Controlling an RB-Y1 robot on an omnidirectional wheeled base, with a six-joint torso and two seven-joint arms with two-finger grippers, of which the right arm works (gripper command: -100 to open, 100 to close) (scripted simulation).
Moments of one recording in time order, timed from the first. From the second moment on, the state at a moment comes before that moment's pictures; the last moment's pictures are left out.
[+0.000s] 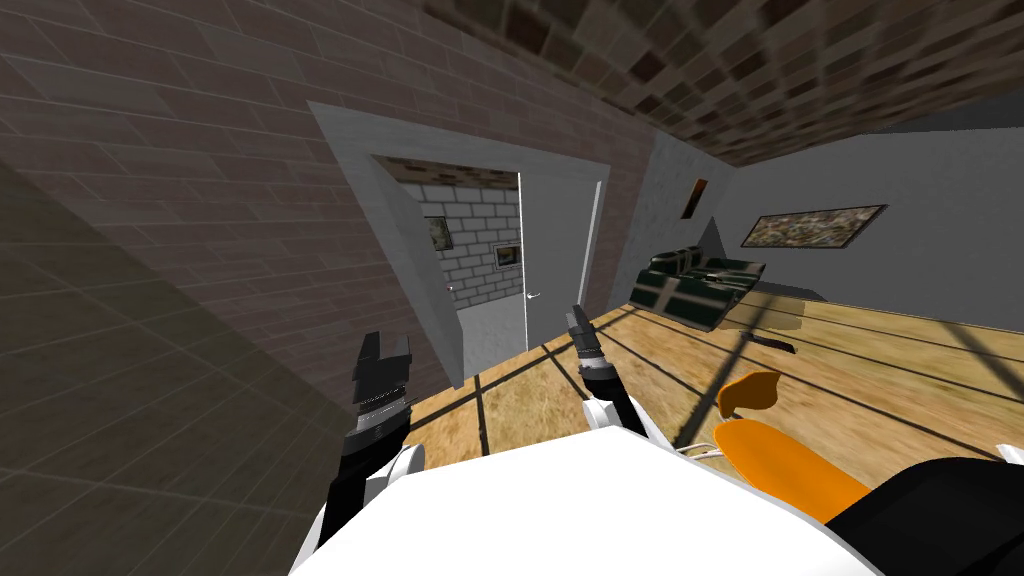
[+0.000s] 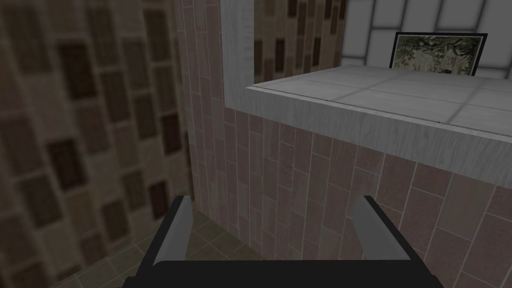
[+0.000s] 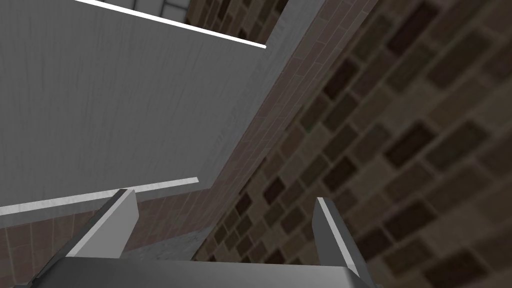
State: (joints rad) arm 0.41 -0.03 0.07 -2.05 0.05 -0.58 0.15
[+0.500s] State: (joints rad) arm 0.36 -0.05 0.08 -1.91 0.04 -0.61 0.14
